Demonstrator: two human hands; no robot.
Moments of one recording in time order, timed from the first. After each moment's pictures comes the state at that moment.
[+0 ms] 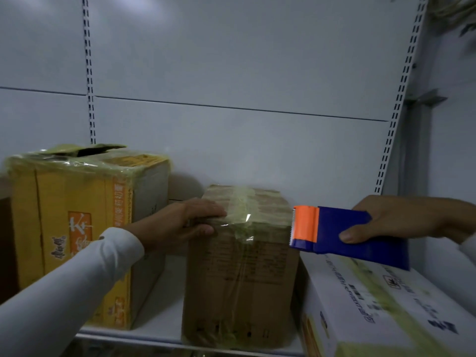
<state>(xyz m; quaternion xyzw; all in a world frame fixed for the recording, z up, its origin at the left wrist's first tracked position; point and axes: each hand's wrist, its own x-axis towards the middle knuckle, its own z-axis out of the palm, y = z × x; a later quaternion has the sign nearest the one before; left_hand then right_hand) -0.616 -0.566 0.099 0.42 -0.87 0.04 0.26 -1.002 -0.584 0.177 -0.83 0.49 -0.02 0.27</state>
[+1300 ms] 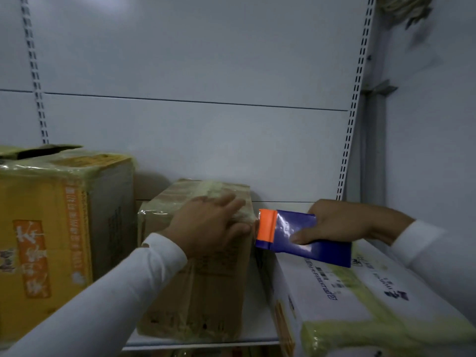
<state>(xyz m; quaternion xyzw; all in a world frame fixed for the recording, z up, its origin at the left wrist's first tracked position) -0.722 -0.587 0.091 0.48 -0.80 0.29 0.19 -0.994 -0.584 0.142 -0.81 0.55 -0.06 0.19</state>
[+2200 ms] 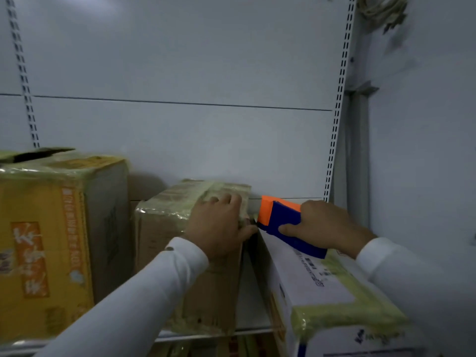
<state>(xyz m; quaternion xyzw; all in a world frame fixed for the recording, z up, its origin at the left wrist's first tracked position) -0.761 -0.584 0.081 0.56 -0.76 0.25 0.22 -0.989 -0.596 0.094 -0.76 0.63 -0.15 -0.11</state>
